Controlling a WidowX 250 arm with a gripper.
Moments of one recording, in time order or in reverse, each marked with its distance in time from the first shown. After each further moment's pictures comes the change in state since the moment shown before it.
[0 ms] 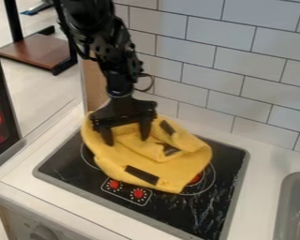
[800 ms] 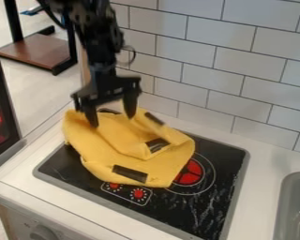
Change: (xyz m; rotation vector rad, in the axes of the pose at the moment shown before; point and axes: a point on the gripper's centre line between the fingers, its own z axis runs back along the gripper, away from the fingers) arm 0.018 0.005 0.049 -0.029 -0.008 0.126
